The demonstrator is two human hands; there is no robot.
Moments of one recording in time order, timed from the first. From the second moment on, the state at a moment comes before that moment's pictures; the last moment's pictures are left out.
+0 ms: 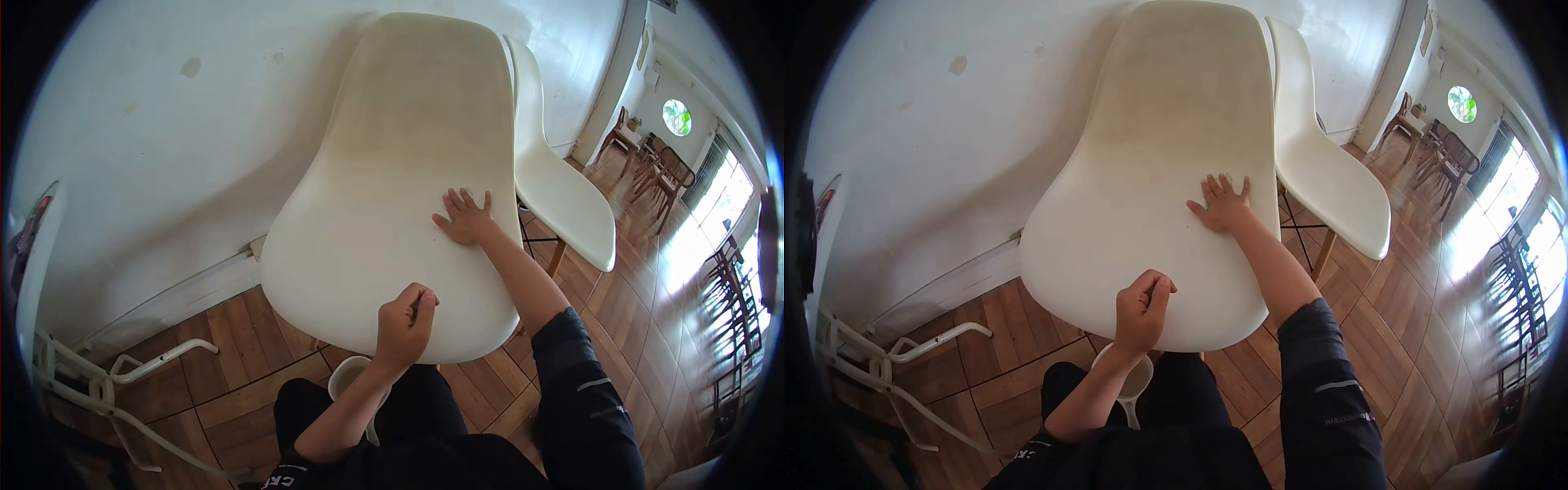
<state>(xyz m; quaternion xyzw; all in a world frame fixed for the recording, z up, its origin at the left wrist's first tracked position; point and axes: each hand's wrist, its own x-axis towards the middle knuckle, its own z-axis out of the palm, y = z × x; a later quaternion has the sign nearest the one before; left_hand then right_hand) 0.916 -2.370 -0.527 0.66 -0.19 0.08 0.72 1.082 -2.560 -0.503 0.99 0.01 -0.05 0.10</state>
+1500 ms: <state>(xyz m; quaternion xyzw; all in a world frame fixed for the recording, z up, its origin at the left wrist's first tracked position) 0.919 -2.371 -0.532 0.63 -0.21 0.14 0.74 0.895 -2.540 -0.482 0.98 0.19 -0.04 0.05</state>
